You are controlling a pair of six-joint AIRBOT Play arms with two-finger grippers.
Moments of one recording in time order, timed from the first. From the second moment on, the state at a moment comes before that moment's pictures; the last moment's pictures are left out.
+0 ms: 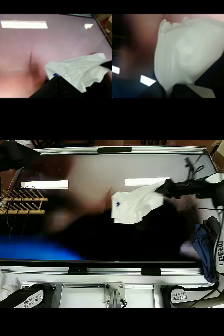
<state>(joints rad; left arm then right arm) 0.02 -1.13 1.67 0.88 -1.12 -1.41 -0.24 -1.58 1.56 -0.71 1.26 1.23</state>
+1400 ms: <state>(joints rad) -0.01 -1.13 1.67 0.87 -1.17 -1.41 -0.99 -1.43 1.95 -1.50 1.76 1.43</state>
